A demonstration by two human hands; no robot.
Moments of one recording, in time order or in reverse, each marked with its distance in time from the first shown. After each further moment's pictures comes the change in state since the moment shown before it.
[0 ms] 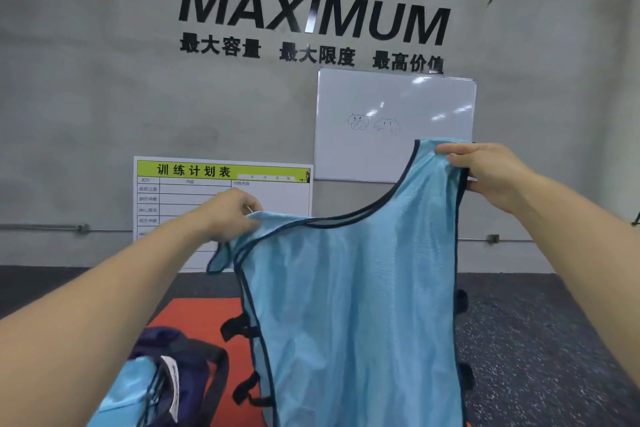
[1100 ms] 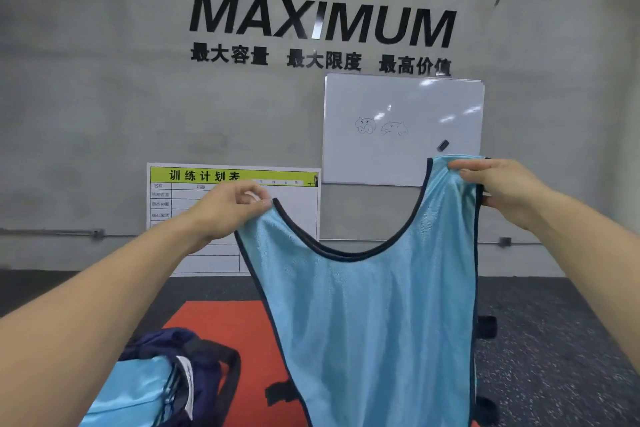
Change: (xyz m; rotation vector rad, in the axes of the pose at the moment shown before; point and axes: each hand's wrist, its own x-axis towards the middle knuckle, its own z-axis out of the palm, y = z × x) left_hand -0.033 0.007 -0.017 -0.479 0.108 0.053; right_hand -0.025 0.010 -0.008 -0.020 -0.012 -0.002
